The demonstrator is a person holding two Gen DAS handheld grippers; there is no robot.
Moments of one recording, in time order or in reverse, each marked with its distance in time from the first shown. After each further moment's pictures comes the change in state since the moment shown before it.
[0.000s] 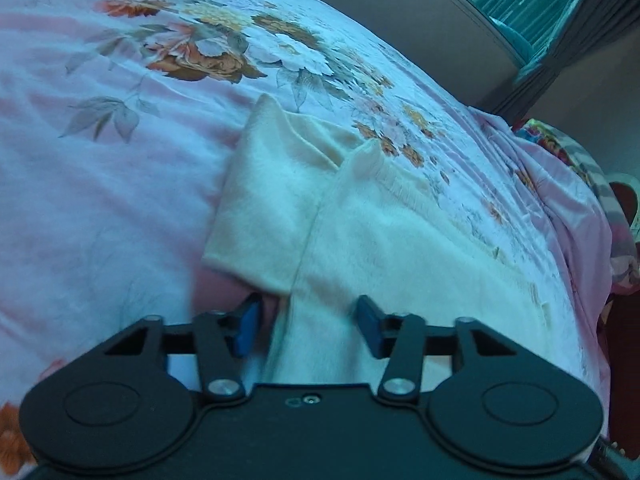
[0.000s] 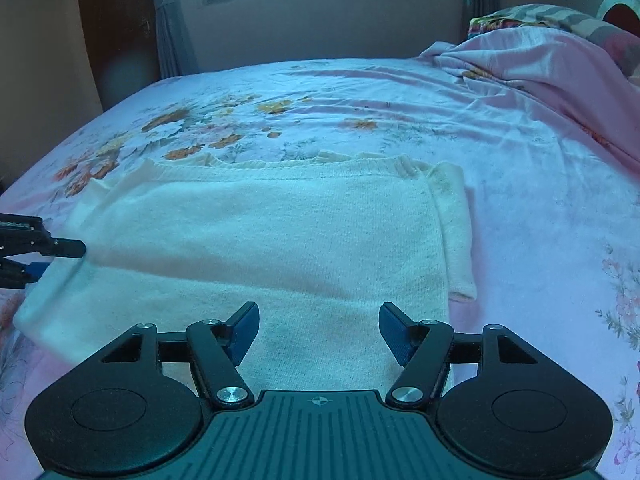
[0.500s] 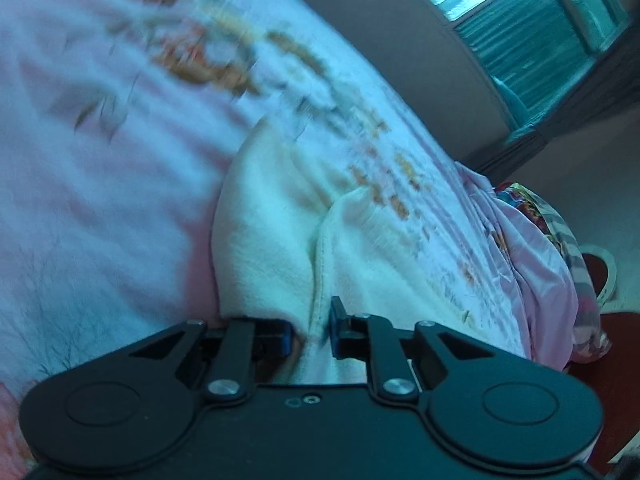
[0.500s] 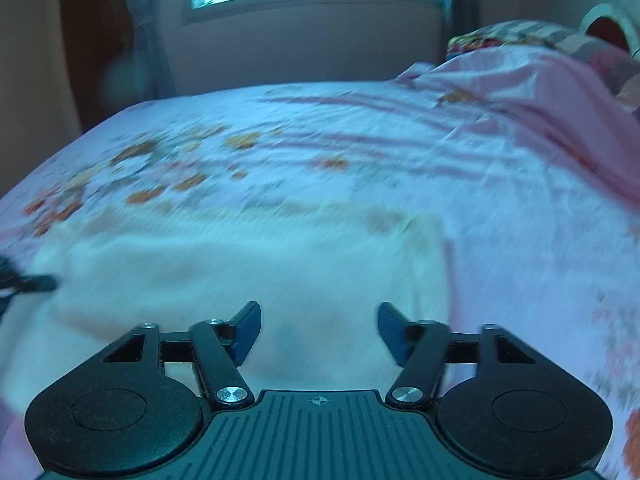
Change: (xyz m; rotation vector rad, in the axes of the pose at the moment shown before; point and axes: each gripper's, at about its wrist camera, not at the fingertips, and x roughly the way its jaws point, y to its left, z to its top) left arm 0.004 0.003 0.011 -0.122 -0.111 -0.099; right arm 0.027 -0.018 0.047 0.009 -0.066 -0.085
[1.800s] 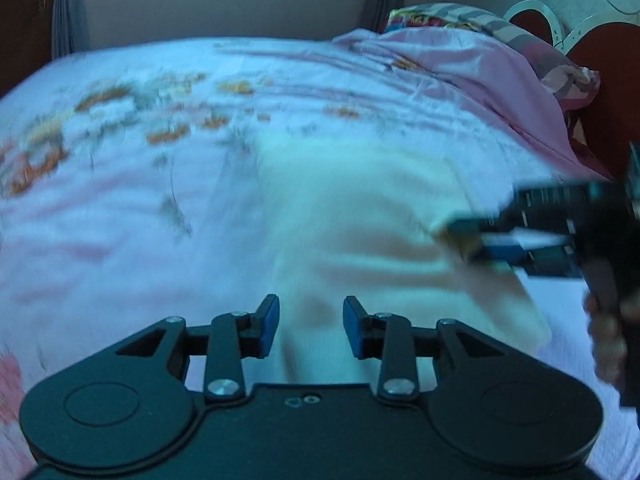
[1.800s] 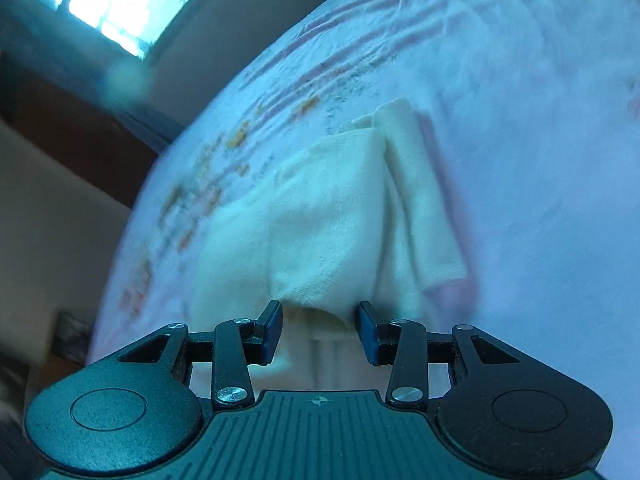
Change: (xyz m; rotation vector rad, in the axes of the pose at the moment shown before) left arm -0.017 -0.153 -0.134 0.701 0.158 0.099; right arm 0.003 -0.093 -0.015 0.607 0.204 0.391
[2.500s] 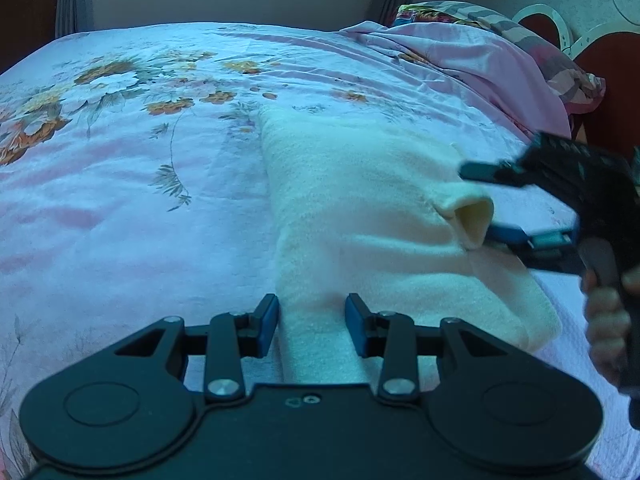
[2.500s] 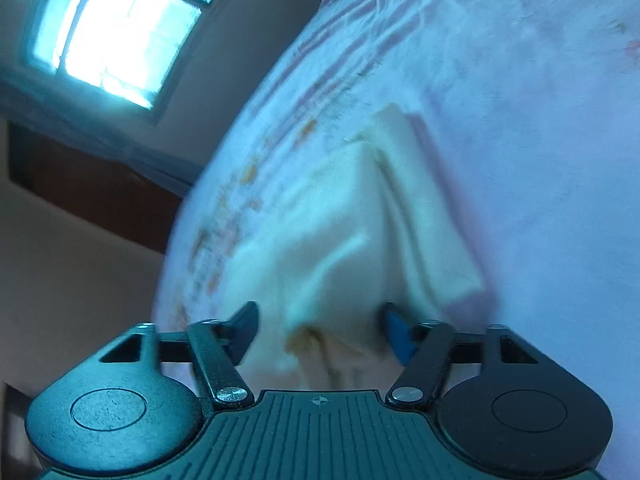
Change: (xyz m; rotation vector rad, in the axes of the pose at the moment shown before) left arm 0.013 0.010 -0.009 -0.040 0.012 -0.014; right arm 0.011 -0.022 0.011 0.154 -0.063 0.133
